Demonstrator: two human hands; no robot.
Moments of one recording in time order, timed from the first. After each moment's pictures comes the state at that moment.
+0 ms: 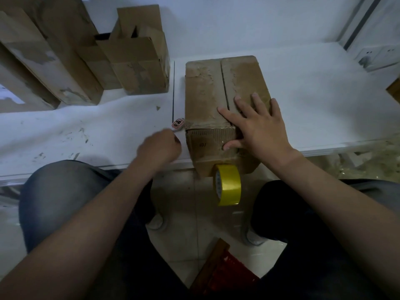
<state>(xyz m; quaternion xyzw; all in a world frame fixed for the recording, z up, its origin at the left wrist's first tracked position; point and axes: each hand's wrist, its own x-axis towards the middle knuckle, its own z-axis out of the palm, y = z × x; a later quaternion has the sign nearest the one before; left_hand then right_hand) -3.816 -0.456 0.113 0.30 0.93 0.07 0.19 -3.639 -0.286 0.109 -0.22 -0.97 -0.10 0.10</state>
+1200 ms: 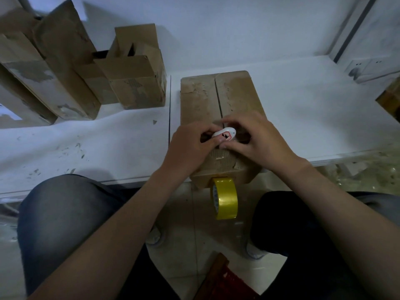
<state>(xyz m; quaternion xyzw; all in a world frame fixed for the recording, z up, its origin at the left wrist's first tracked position) -3.770 -0.420 0.141 0.50 0.77 0.38 0.08 -3.631 -0.276 0.132 -0.12 -0.94 0.22 0.23</state>
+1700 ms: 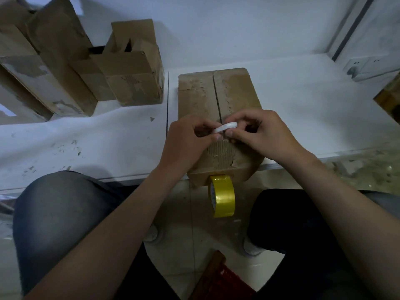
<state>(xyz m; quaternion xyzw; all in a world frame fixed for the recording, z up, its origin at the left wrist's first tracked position) -3.767 -0.420 0.141 0.48 0.75 0.45 0.08 -3.624 -0.271 0.144 -0.16 -0.86 0.42 0.24</state>
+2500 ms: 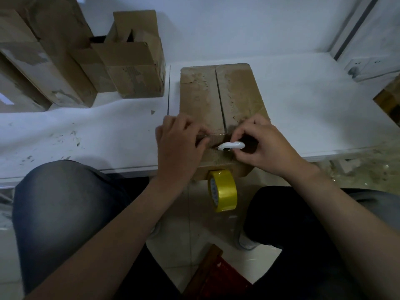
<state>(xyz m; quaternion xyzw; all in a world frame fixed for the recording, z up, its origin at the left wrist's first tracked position) -3.758 -0.444 0.117 0.47 0.82 0.28 -0.14 -3.601 -0.287 0.130 -0.12 -0.92 0.31 0.19</state>
